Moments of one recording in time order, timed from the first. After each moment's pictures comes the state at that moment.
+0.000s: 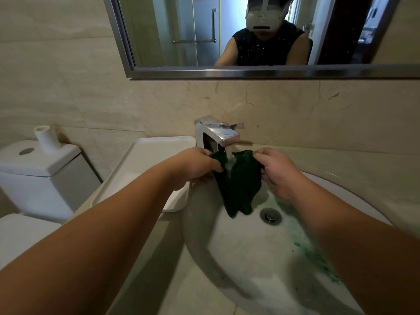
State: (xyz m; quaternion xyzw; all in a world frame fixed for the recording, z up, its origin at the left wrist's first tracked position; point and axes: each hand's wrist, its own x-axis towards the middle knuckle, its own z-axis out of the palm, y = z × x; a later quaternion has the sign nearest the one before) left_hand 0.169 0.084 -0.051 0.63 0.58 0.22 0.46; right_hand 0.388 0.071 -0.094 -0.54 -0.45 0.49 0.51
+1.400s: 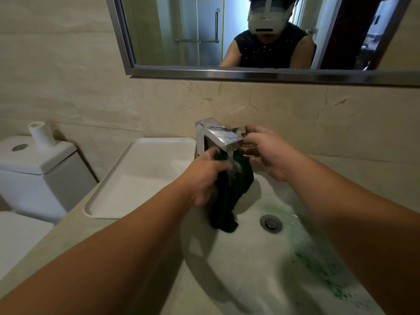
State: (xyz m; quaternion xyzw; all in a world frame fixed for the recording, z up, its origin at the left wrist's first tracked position) left_hand 0.195 0.081 -0.084 0.48 0.39 0.41 0.67; right_hand 0.367 0.092 -0.035 -0.52 -0.50 0.52 0.46
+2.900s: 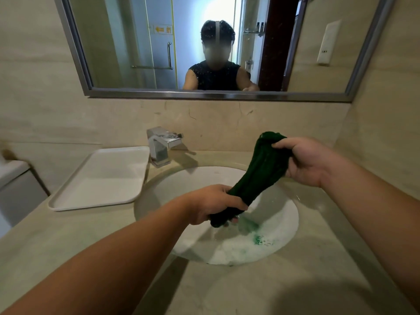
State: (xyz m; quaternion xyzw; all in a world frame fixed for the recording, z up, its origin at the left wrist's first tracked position) left_hand 0.306 -0.056 -0.080 0.66 0.38 0.12 0.64; right_hand 0.523 -0.111 0.020 -0.58 -0.33 0.51 0.54
